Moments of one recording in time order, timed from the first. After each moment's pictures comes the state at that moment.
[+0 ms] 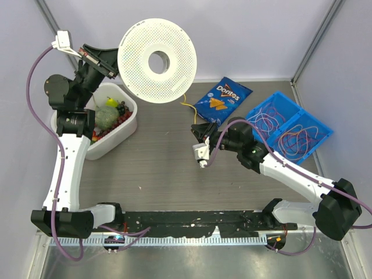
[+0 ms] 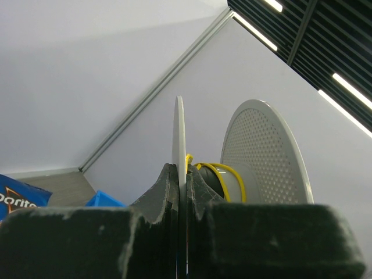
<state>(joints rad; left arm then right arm) -0.05 1.22 1.46 0.32 0.57 -1.20 0.71 1.19 0.83 0.14 -0.47 -1.34</state>
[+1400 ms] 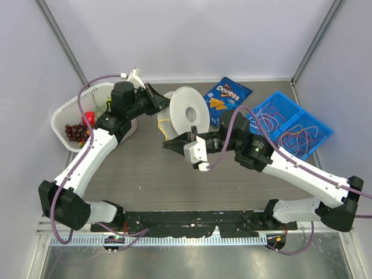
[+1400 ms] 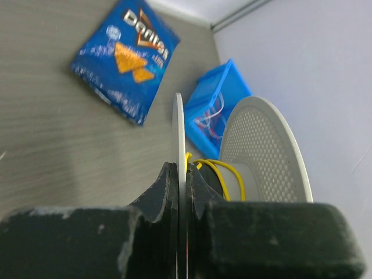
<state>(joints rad) -0.36 1.33 1.30 -0.21 0.27 -0.80 1.00 1.20 1.24 -0.13 -0.67 -0.92</state>
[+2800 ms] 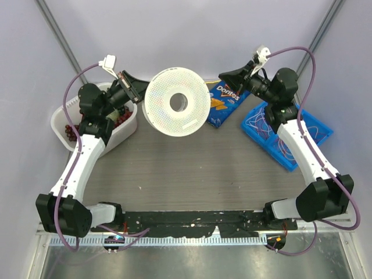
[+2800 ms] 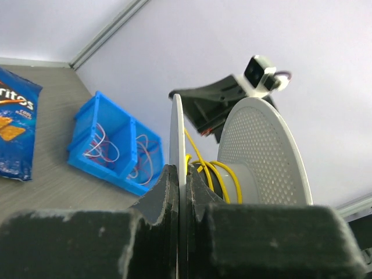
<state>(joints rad) -0.14 1.23 1.15 0.37 0.79 -1.11 0.20 1.38 1.32 0.25 -0.71 0.12</state>
